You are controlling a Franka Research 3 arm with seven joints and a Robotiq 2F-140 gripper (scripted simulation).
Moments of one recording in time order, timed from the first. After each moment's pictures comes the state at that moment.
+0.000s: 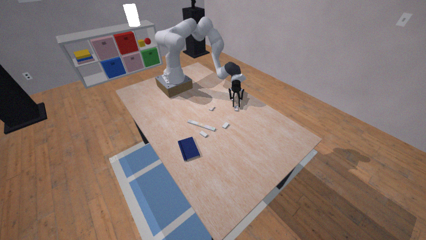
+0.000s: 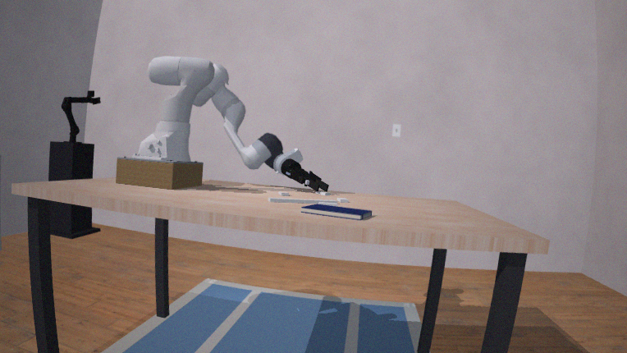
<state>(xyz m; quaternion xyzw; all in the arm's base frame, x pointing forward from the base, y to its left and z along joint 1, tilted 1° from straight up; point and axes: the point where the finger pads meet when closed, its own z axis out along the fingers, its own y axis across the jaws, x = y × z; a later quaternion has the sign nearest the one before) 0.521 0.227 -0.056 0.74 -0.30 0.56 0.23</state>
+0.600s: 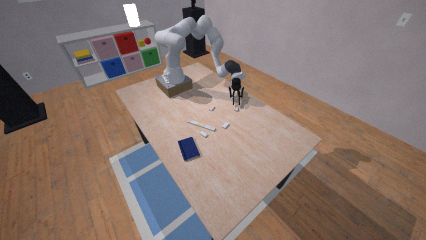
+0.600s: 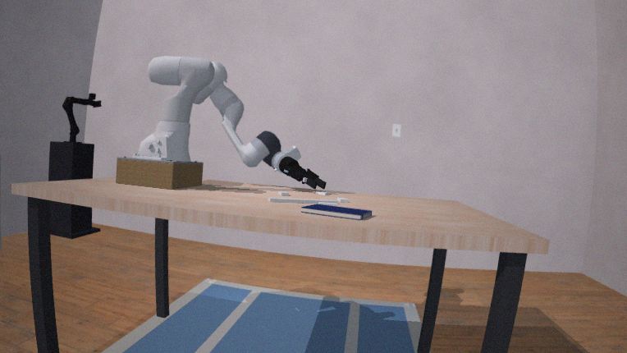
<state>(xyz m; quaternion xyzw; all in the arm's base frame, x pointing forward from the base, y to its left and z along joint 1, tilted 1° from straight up) 0.509 0.239 -0.048 0.74 -0.31 0.55 0.22</state>
